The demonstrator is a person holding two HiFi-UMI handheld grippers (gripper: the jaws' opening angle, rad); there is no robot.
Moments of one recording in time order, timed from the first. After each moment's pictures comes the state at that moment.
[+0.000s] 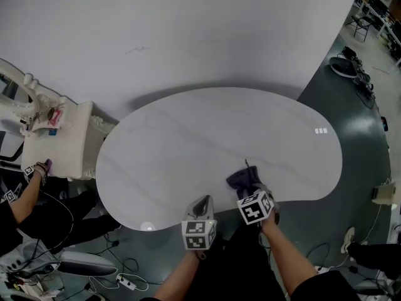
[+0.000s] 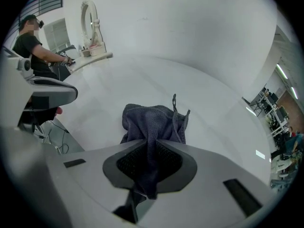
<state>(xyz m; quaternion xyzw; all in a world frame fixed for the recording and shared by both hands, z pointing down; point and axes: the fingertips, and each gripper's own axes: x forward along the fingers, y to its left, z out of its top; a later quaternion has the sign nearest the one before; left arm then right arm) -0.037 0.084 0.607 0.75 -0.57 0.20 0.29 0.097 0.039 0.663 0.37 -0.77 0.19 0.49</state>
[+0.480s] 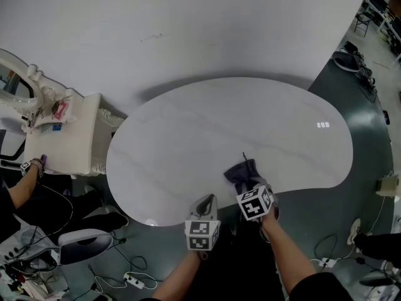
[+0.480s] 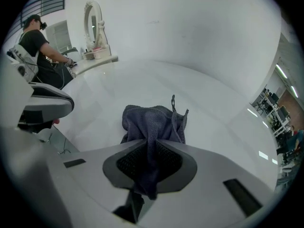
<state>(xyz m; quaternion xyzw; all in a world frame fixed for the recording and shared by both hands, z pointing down) -0.097 0.120 0.611 0.76 -0.54 0.21 0.27 0.012 0.059 0.662 0.37 -0.78 0.19 0.47</state>
